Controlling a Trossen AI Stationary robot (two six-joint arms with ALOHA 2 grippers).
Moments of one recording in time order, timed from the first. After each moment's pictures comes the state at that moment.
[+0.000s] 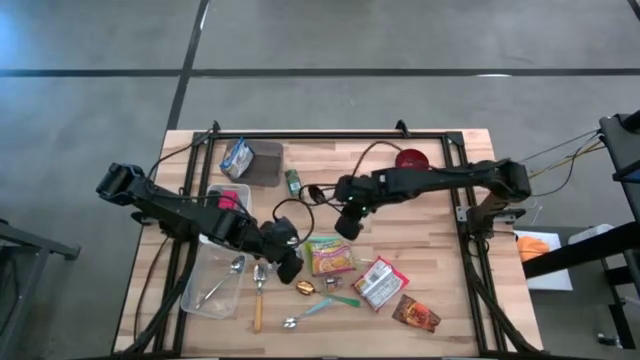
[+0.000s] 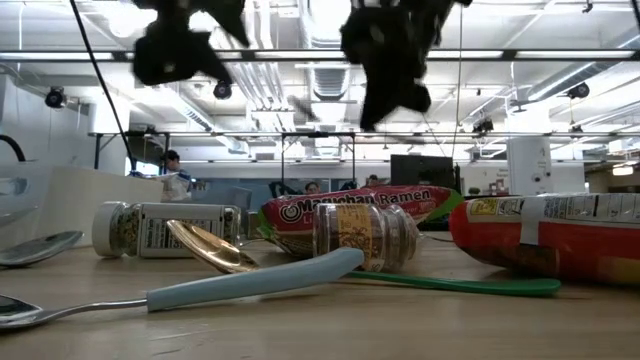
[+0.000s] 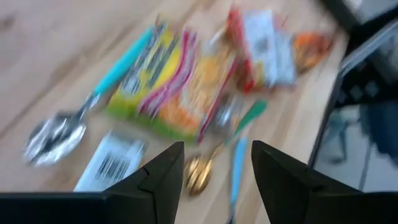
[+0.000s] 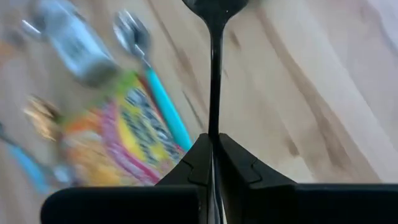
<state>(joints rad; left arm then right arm) -0.35 1.47 1.09 -0.49 -0.17 -1.00 -0.03 1.67 1.37 -0.73 0.03 0.50</state>
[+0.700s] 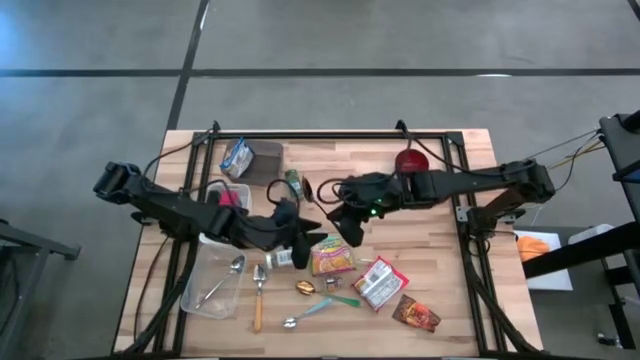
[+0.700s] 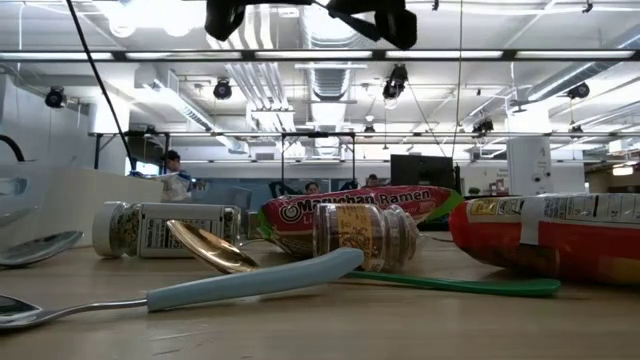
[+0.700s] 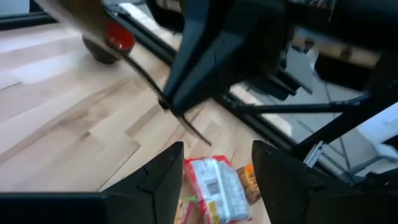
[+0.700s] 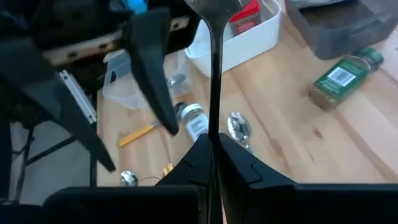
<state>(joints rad) -0.33 1.43 1.09 -0.06 -0.48 -0.76 0.09 1.52 1.37 -0.46 0.03 0.58</state>
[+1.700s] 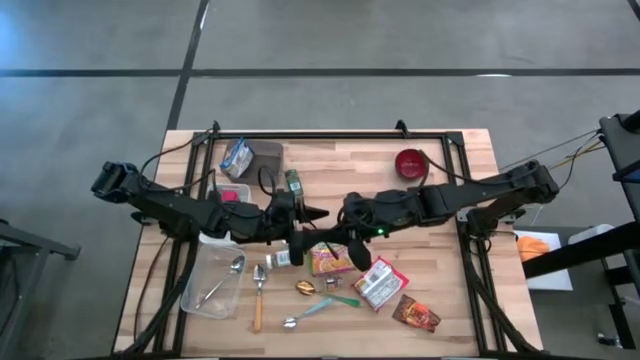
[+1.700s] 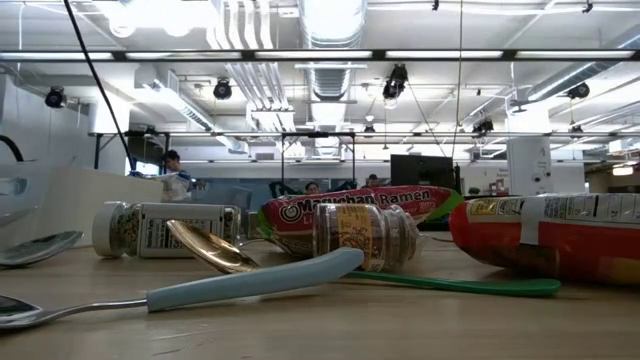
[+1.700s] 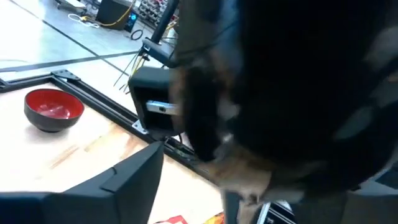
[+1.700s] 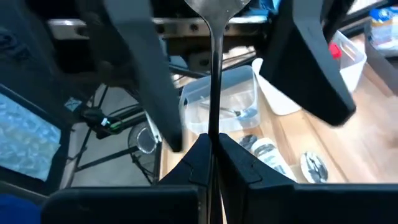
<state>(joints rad) -0.31 1.41 1.09 0.24 -0.43 -0.58 0.24 1.50 1.38 -0.25 0.06 0.58</state>
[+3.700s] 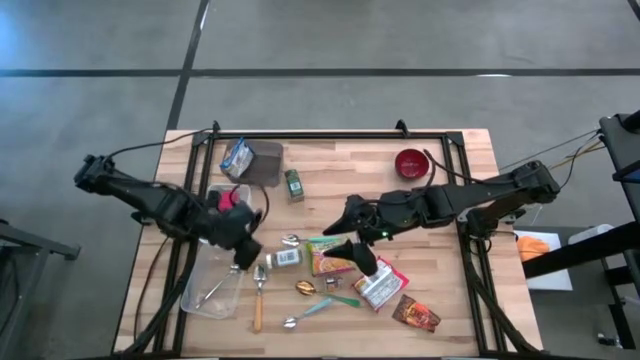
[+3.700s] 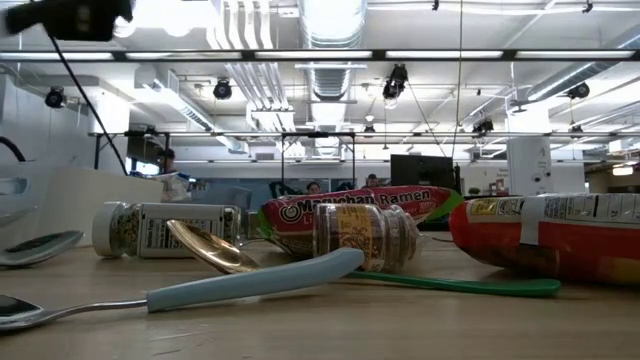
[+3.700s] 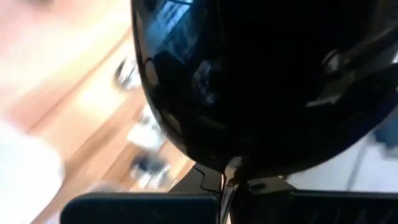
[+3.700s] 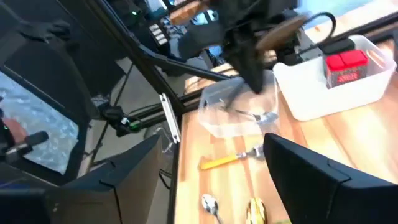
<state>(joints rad) -0.42 1.14 1.09 -0.94 -0.16 -1.15 0.26 1.50 1.42 -0.27 0.02 0.58</state>
